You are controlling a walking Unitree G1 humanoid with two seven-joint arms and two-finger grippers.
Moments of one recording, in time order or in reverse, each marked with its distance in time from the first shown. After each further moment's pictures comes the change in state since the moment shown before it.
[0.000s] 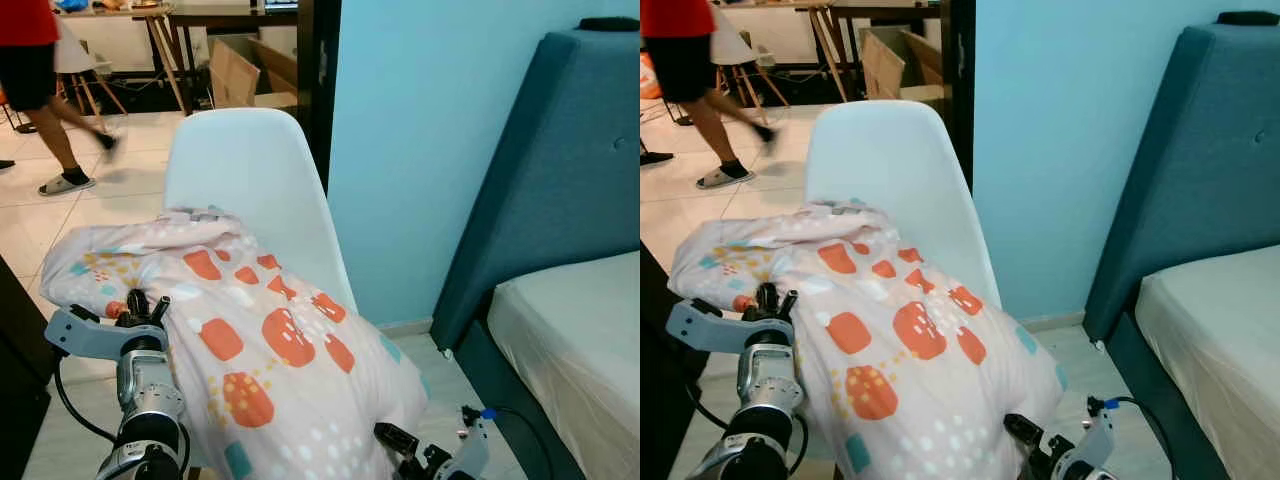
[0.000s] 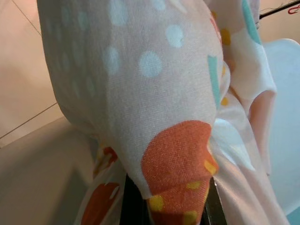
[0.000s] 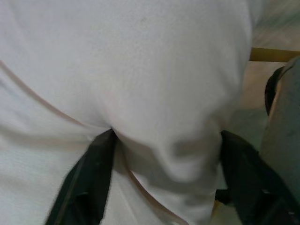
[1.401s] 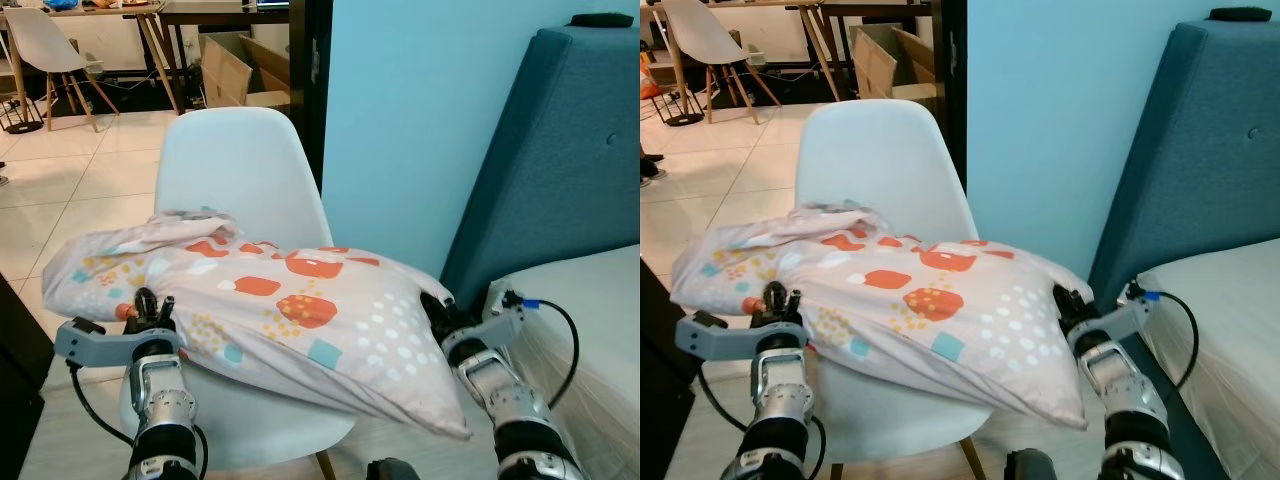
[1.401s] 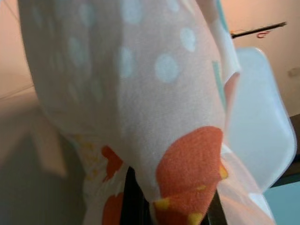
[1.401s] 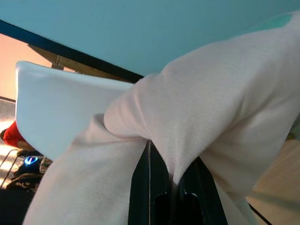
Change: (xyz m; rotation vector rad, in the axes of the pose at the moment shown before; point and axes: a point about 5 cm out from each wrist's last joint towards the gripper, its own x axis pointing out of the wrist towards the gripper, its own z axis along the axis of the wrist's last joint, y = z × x) left arm -0.024 0.001 -0.010 -0.160 -0.051 -0.026; right arm 0.021 0.107 0.128 -0.088 -0.541 0.305
